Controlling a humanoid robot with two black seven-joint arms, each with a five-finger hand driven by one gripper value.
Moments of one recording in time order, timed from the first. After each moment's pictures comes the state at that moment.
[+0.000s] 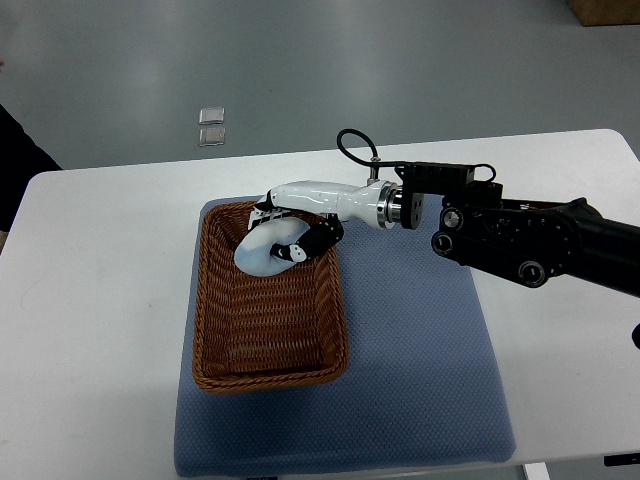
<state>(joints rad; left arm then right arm) -0.01 0.00 -0.12 -0.15 0.06 -0.04 0.04 1.06 -0.19 0.20 1.02 -1.31 0.12 0.32</state>
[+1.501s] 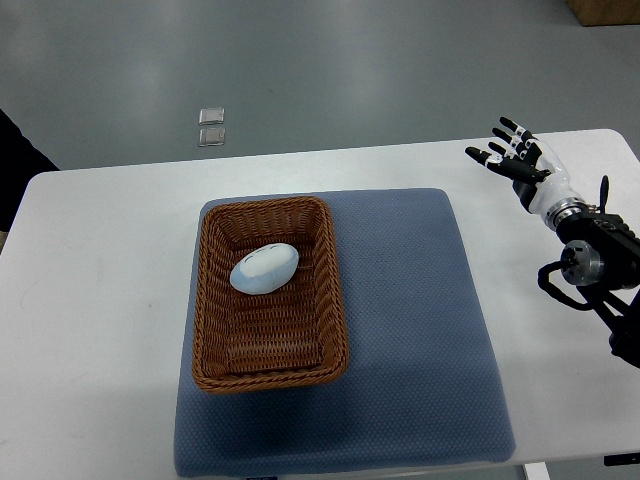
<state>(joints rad) -0.01 0.00 -0.12 -0.15 0.06 -0.04 0.04 0.56 -0.31 0.93 0.87 -0.45 -0.10 0.21</state>
